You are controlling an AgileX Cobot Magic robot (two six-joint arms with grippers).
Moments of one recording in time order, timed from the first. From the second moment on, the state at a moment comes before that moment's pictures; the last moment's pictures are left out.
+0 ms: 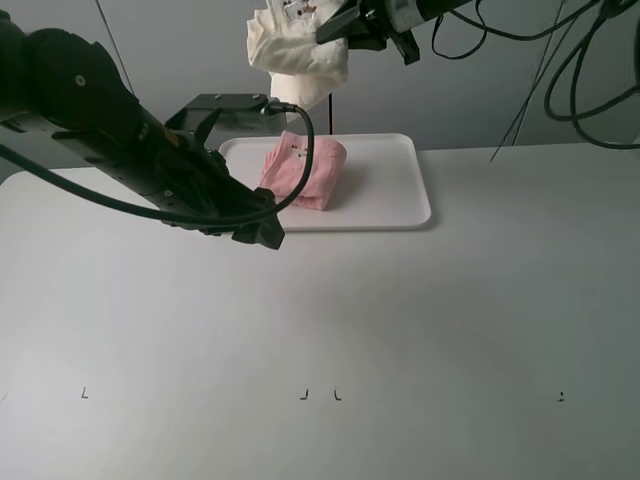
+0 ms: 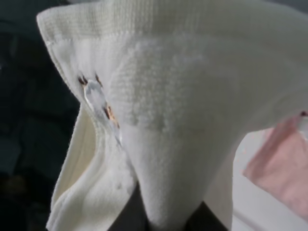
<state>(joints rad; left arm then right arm) -0.57 1.68 -1.02 -0.26 0.50 0.06 0.23 2.21 -1.95 1.11 1.02 -0.38</state>
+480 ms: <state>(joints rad) -0.57 1.68 -1.02 -0.26 0.50 0.07 0.24 2.45 -1.96 1.26 0.89 -0.42</state>
